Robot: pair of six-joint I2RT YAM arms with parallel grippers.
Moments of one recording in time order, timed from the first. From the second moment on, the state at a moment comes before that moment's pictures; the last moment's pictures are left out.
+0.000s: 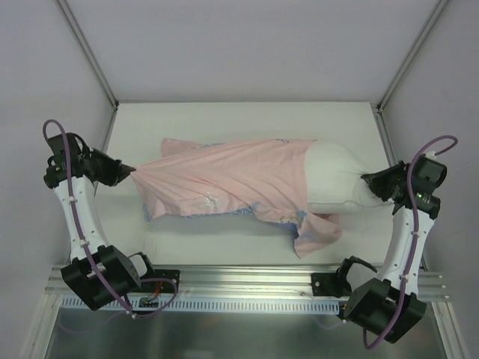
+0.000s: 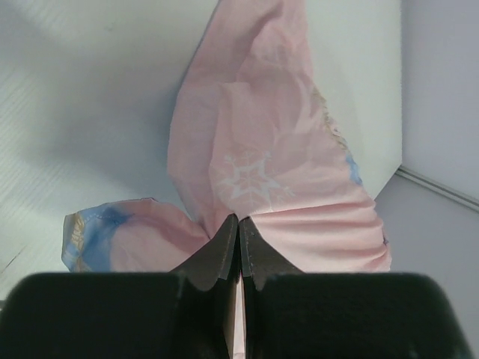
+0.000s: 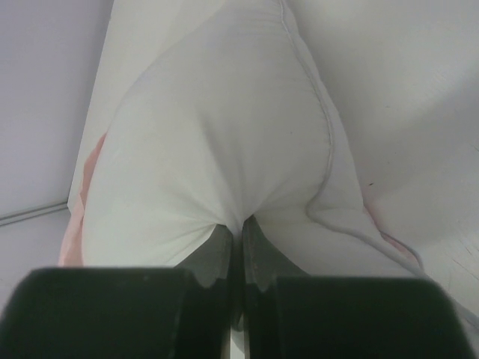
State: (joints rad) left arm 0.53 1.16 1.13 -0.96 0.47 -0.71; right arm -0.48 0.95 0.93 -0.72 -0.37 0.68
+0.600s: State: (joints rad) left arm 0.50 1.03 0.99 -0.73 0.53 -0.68; right arm -0.48 0.75 0.71 -0.61 -0.35 0.69
